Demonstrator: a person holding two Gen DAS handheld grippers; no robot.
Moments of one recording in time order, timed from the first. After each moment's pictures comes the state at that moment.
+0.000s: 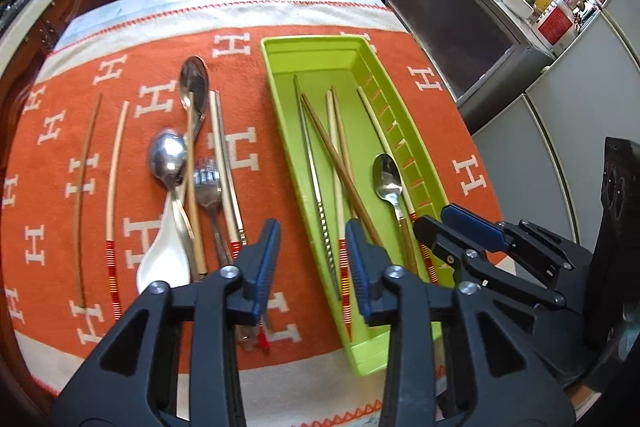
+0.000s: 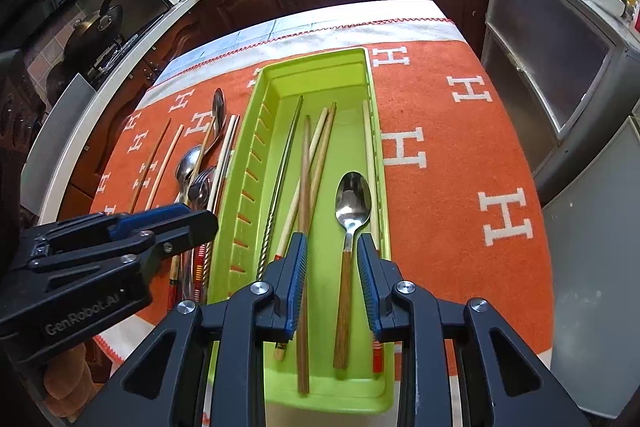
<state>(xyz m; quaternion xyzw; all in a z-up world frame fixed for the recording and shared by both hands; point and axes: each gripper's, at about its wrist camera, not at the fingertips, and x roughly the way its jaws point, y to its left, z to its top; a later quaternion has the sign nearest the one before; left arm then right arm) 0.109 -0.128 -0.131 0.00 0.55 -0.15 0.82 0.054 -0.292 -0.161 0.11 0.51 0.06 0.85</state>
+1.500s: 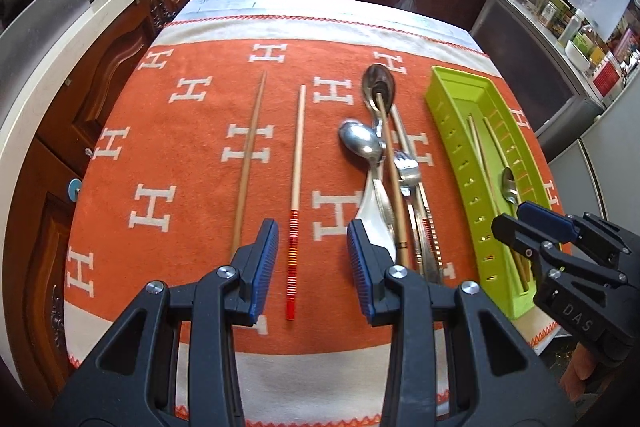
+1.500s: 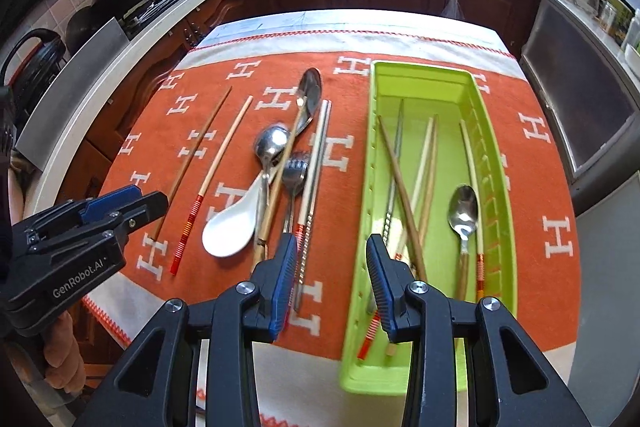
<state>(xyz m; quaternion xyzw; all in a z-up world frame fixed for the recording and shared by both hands) 0.075 0.042 -0.126 -0.04 0.51 -0.04 0.86 0.054 -0.158 -0.125 0.02 0.52 0.10 0.85</state>
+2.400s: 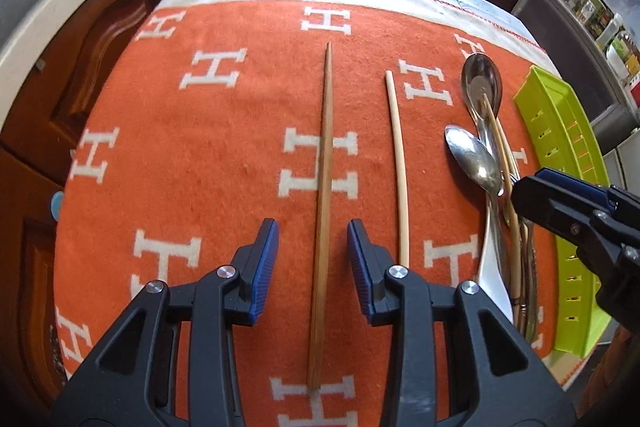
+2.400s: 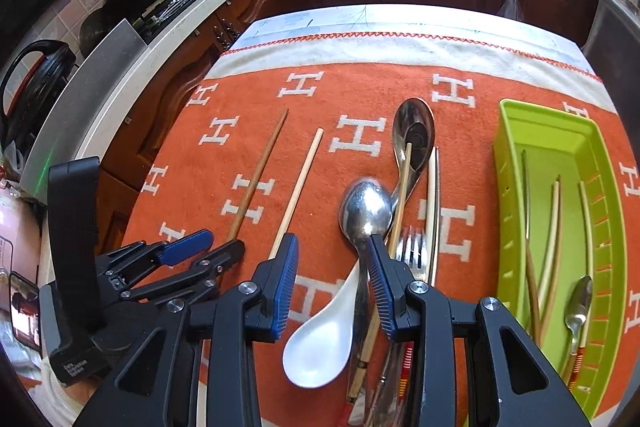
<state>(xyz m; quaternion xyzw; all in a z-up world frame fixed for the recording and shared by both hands) 0.160 0.092 -0.205 -0.03 0.55 -0.02 0.83 0.161 -0.074 -0.158 0.06 0.54 0.16 0.83</state>
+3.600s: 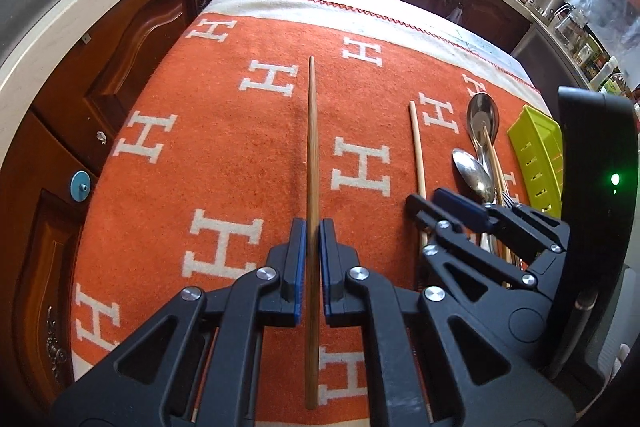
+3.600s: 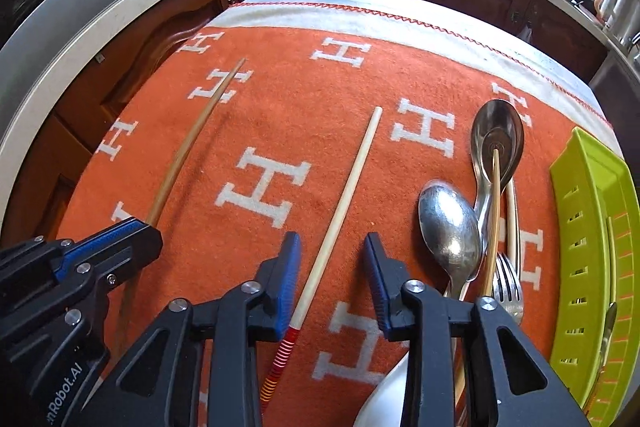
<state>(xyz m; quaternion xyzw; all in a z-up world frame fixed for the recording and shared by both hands) 0.124 0.142 -0.179 -0.09 0.51 -0.01 0.85 0.168 0.030 -0.216 -0.05 0.52 0.12 0.84</state>
